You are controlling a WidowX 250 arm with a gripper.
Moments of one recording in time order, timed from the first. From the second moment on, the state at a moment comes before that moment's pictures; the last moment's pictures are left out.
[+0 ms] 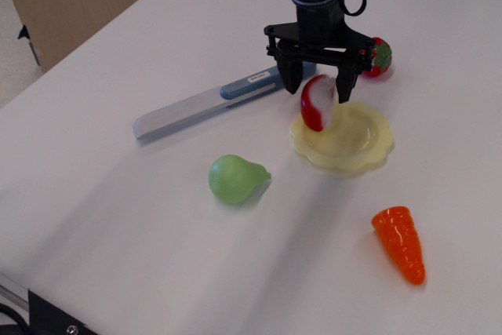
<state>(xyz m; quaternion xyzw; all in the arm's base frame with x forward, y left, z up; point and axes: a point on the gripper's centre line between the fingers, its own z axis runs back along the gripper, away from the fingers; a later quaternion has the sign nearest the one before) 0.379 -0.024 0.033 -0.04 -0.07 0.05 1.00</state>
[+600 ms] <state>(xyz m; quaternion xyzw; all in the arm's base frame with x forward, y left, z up) 0.379 -0.022 0.030 -0.02 -0.08 0.03 1.00</state>
